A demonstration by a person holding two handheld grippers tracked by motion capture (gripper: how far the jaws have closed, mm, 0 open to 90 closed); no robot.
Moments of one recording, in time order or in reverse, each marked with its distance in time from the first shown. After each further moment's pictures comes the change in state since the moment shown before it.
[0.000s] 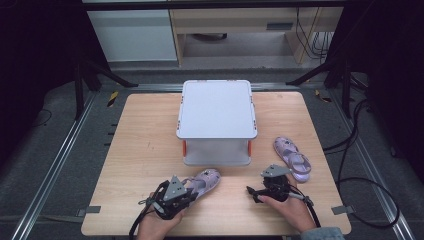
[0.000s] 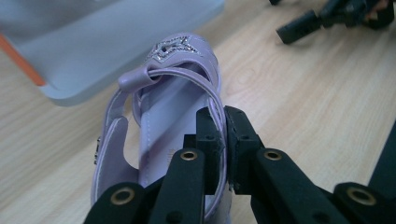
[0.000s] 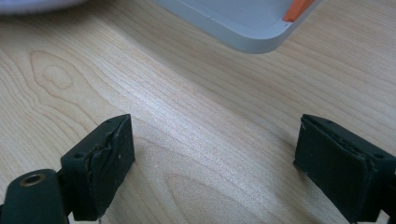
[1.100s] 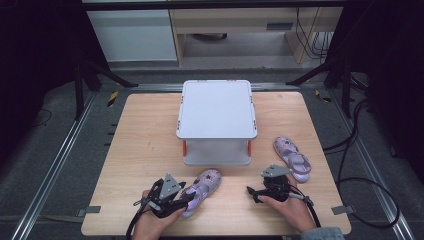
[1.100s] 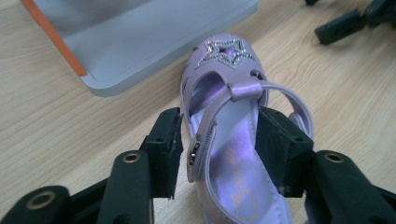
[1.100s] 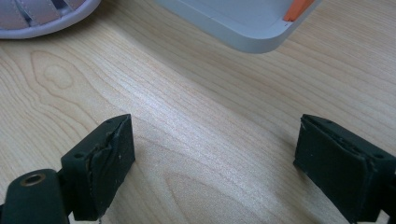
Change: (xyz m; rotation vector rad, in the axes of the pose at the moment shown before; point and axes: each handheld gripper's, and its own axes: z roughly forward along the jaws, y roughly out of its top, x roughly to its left) left arm 0.015 -0.007 -0.001 -0.019 0.111 -0.019; right arm 0.000 0.000 0.000 0.000 0.001 -0.001
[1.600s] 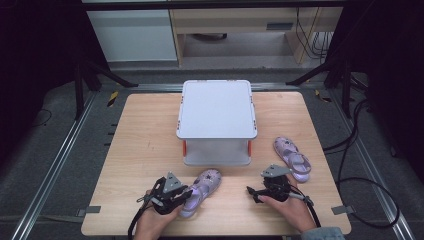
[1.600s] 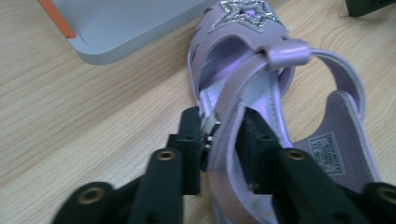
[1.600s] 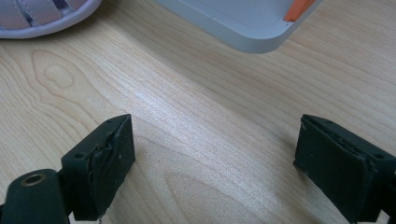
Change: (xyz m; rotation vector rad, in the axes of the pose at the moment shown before) left arm 0.012 -0.004 0.013 0.081 -0.021 -0.079; right arm 0.000 0.000 0.000 0.000 0.005 -0.004
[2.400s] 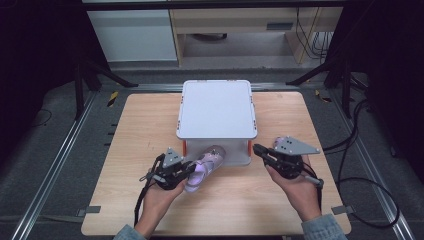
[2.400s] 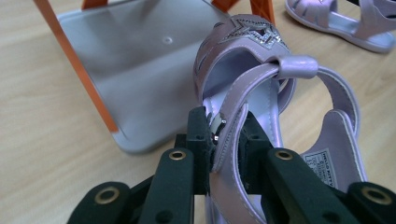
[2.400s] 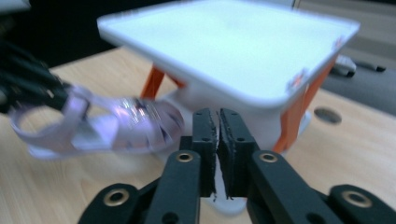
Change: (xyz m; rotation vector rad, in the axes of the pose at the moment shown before) left arm 0.015 0.064 -0.002 -0.141 0.039 -0.060; right arm 0.002 0.102 -0.091 -0.373 0.006 -0.042
